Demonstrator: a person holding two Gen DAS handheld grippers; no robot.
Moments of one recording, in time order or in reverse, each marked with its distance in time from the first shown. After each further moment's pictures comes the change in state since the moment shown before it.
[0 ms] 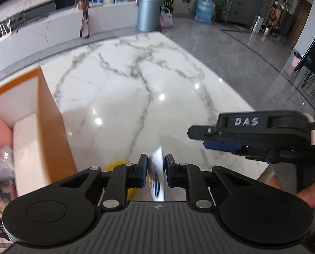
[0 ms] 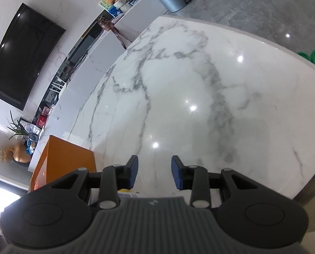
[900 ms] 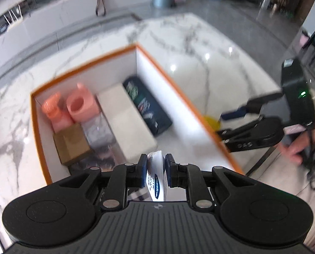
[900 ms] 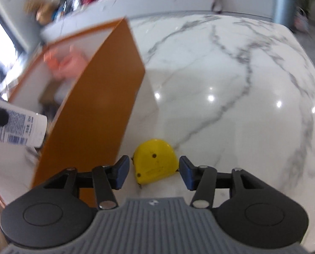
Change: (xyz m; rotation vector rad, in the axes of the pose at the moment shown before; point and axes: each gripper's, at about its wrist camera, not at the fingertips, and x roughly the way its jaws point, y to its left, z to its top) left arm -0.062 0.133 -0.001 0.024 0.217 0.034; right arm 0.069 0.118 -0.055 -0.879 0.341 -0.056
